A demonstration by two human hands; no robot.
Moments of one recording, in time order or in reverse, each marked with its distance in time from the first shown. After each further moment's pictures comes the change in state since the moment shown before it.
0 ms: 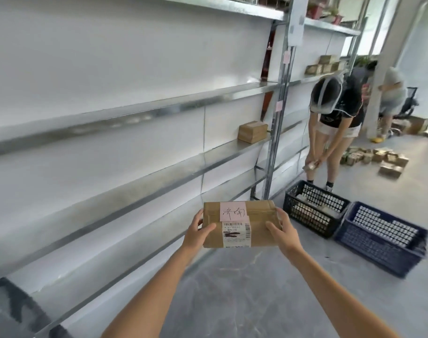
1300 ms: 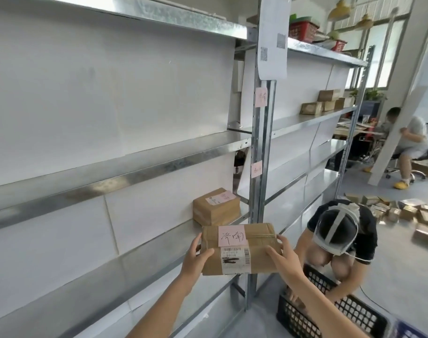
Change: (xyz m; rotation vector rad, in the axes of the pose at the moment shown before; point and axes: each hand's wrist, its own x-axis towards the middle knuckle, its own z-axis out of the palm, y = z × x) left_hand 0.647 0.181 0.297 -0.043 0.055 0.024; right_hand 0.731 0.035 -0.157 0.018 -0.036 -0.044
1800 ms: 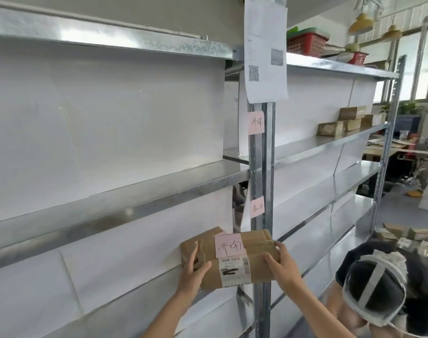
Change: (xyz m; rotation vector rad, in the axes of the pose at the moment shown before) left_hand 0.155 0.052 0.078 -0.043 0.158 0.063; right_hand 0.208 -0.008 -0.041 -0.042 -0.081 -0.127
